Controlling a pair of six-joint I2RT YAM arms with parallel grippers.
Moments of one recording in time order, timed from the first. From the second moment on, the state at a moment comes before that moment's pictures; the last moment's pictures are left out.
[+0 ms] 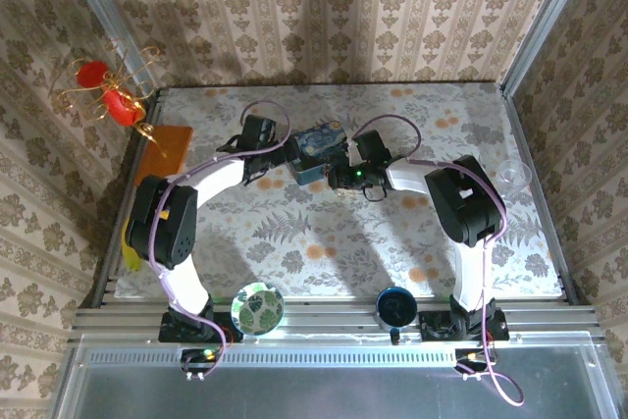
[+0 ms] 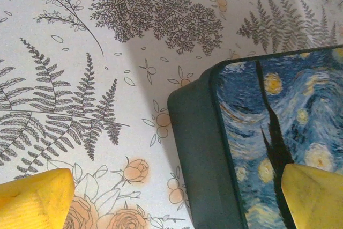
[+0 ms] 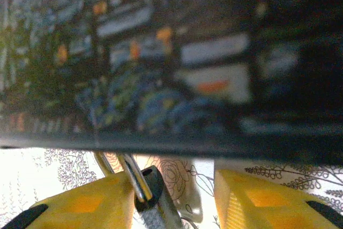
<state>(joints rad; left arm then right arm) -0.43 1.78 1.16 -0.21 -0.01 -0.61 0.43 2.01 1.18 -0.06 -0.38 0.43</state>
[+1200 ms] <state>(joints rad) -0.50 1.84 1.18 -0.18 -0.11 -0.57 0.44 1.87 0.98 0.10 -0.39 0.61</state>
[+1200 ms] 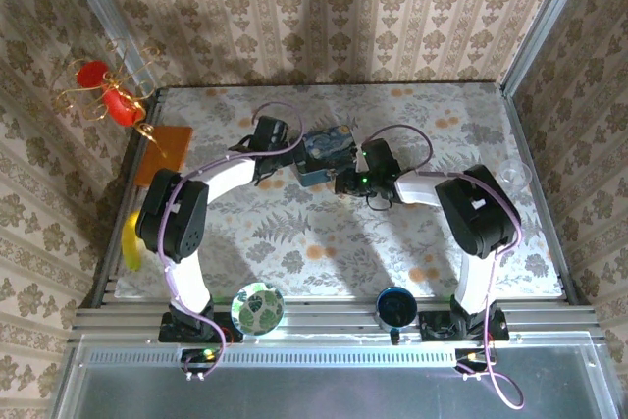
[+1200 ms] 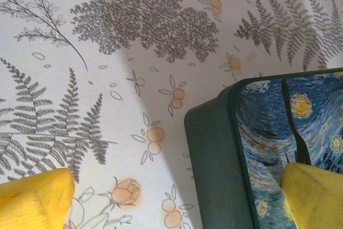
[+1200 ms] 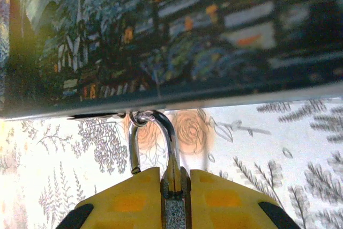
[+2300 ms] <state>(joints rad) -0.62 1.70 1.04 -0.24 -0.13 -0.71 0.43 1.75 0.91 -0.01 -0.29 0.63</state>
